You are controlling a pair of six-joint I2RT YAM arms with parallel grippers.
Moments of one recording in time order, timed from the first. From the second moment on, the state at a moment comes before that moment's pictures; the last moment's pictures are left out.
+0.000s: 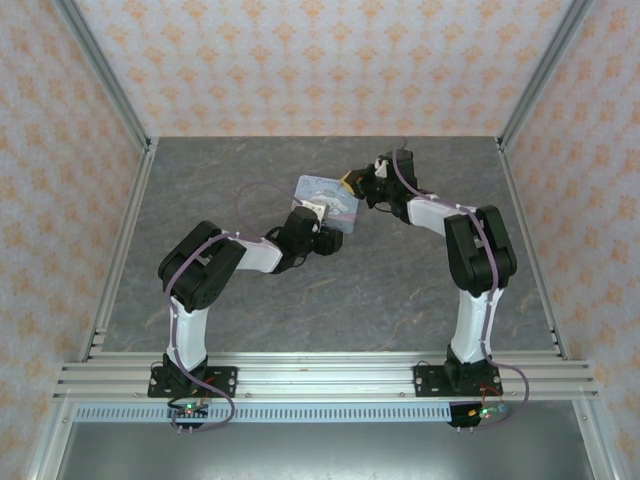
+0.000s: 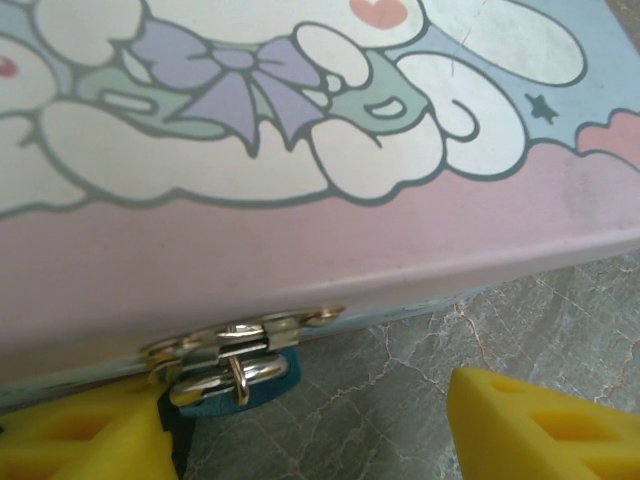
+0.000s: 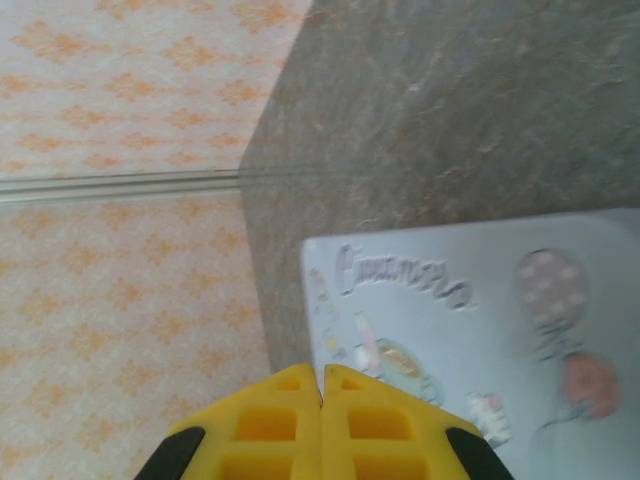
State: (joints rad) left arm -0.58 1.99 0.97 0.38 0.05 -0.39; right arm 0.30 2.00 1.26 0.24 -0.58 1.20
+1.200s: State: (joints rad) left arm -0.52 2.11 0.88 0.92 0.23 -0.94; right arm 0.28 2.05 1.26 0.28 -0.55 1.20
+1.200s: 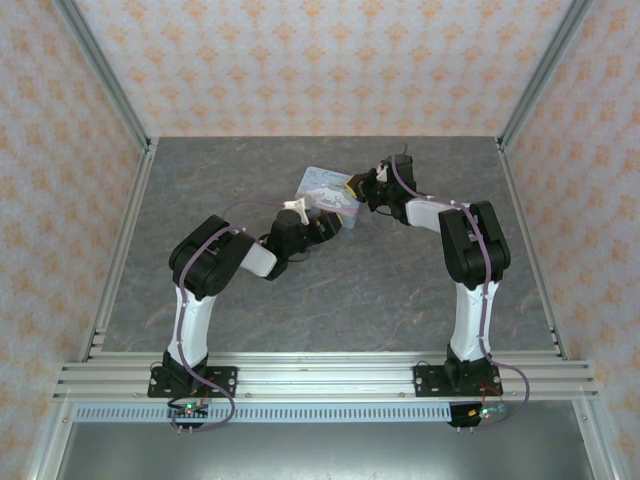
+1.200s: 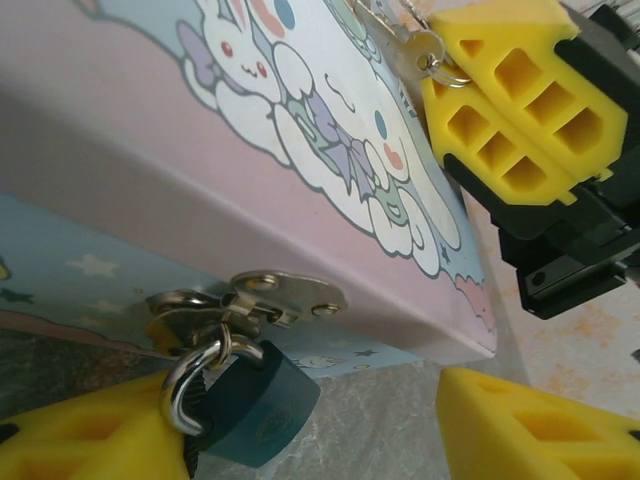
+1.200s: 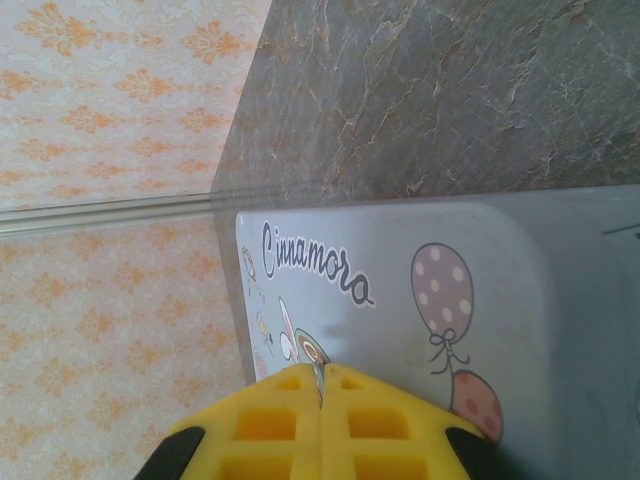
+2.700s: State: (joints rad) left arm -0.54 2.18 0.88 1.01 0.07 -1.21; right arm 0.29 2.06 1.25 0.33 -0.56 1.21
